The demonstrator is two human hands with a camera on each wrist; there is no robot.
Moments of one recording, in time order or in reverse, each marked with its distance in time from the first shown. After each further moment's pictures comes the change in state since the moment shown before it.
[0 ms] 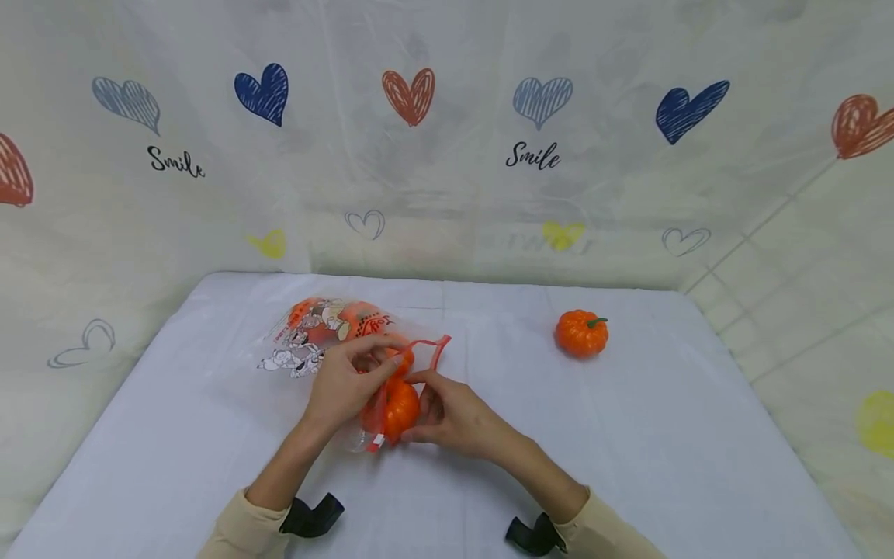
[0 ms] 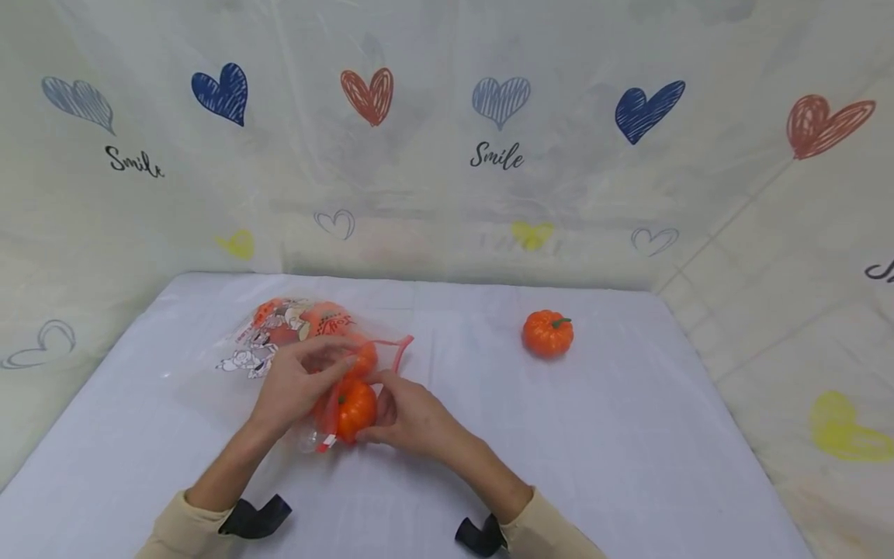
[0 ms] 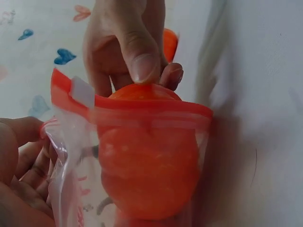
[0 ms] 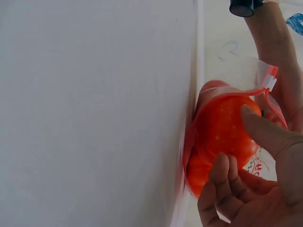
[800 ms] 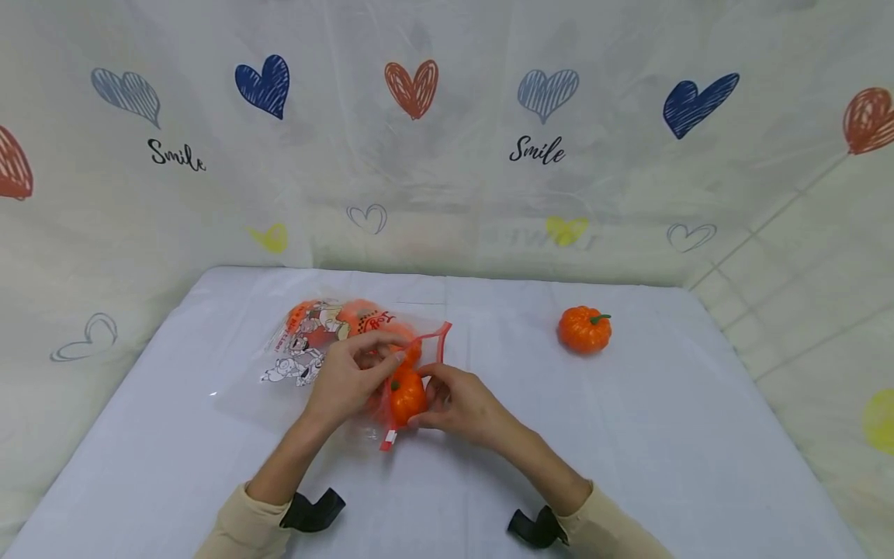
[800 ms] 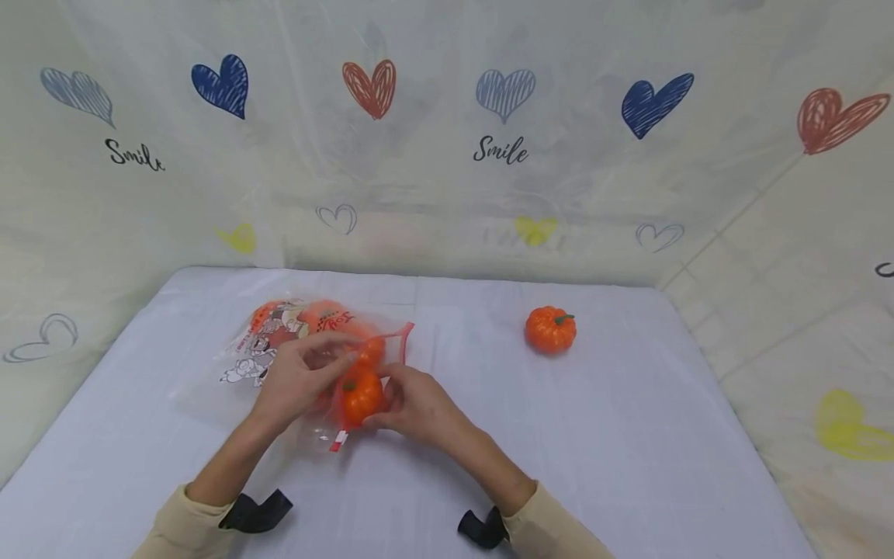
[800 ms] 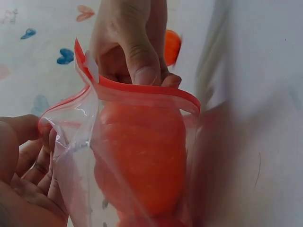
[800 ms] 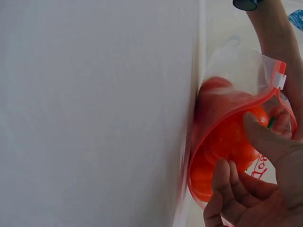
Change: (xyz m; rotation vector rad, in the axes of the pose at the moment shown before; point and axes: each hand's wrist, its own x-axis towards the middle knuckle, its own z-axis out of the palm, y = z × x) left_hand 0.001 0.002 -0.002 -0.031 -0.043 -0.052; right_hand 0.004 0.002 -0.005 -0.027 0.058 0.046
